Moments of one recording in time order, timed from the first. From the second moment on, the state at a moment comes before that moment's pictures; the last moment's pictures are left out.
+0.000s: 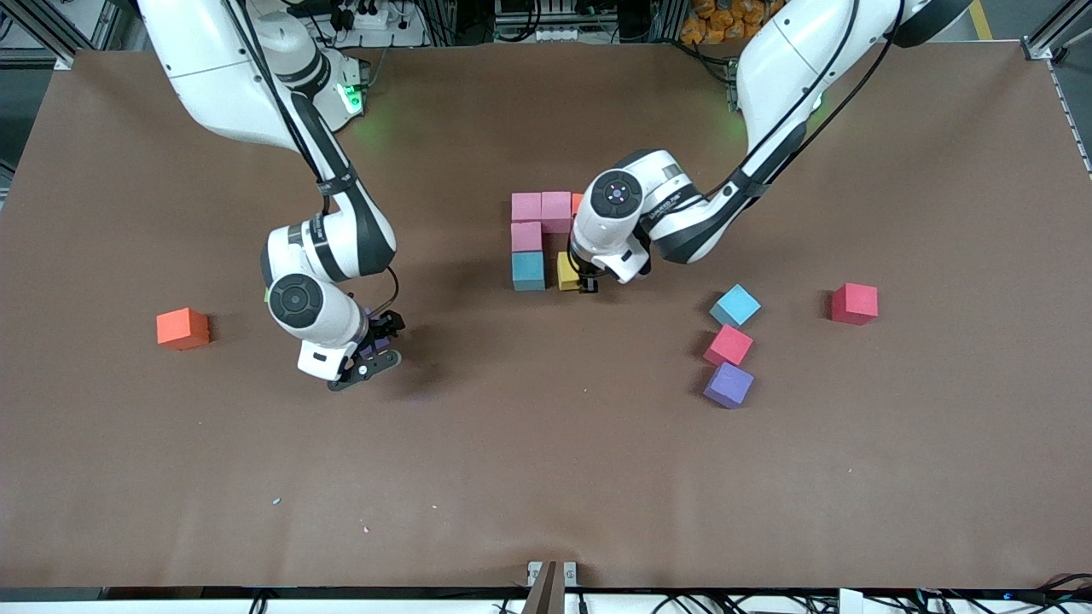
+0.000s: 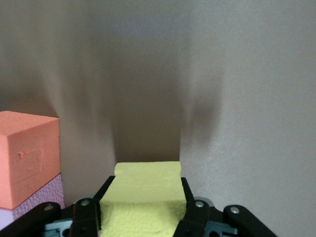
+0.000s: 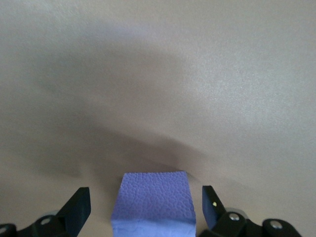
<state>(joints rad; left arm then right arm) -0.23 0.66 -0.61 -1.90 0.34 2.43 -2.61 0.40 0.56 -0.10 -1.88 0.06 2.31 -0.19</state>
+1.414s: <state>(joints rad) -0.27 0.70 -0.61 -1.89 0.41 2.48 -2.69 0.41 0.54 -0.09 -1.82 0.07 2.24 -0.19</state>
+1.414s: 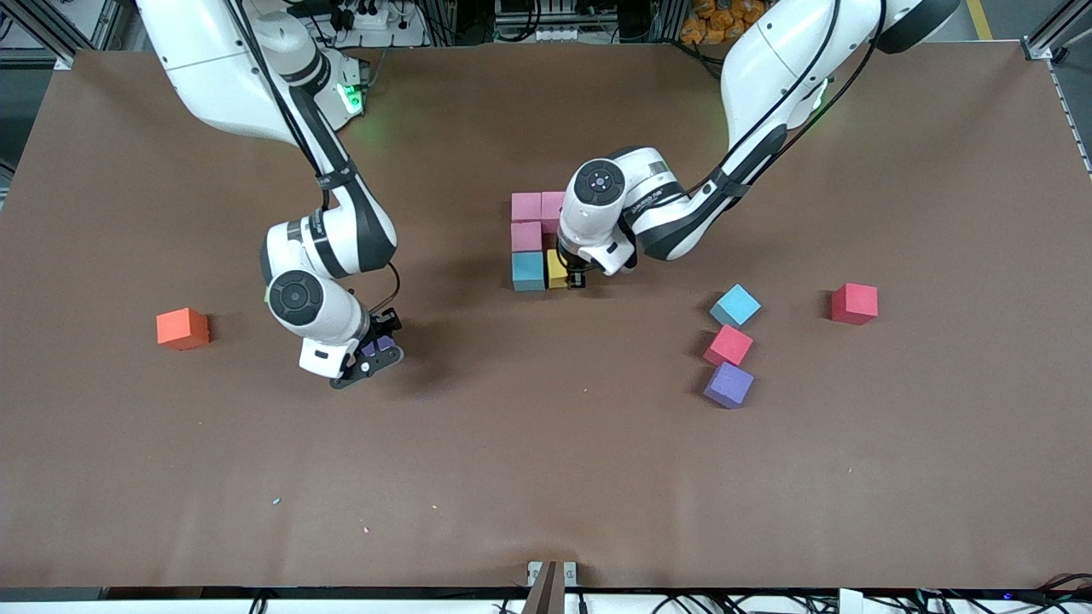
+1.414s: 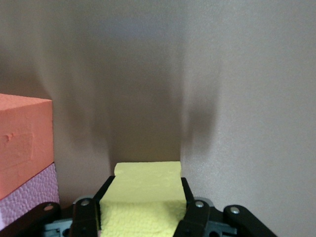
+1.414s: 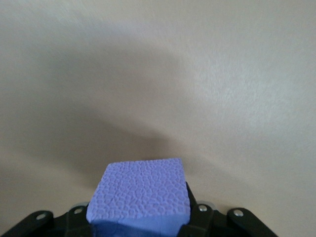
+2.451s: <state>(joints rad) -0.35 0.72 -0.55 -1.86 0.41 2.48 -2.70 0.53 0.63 -0.08 -1.61 0.19 2.15 0.08</state>
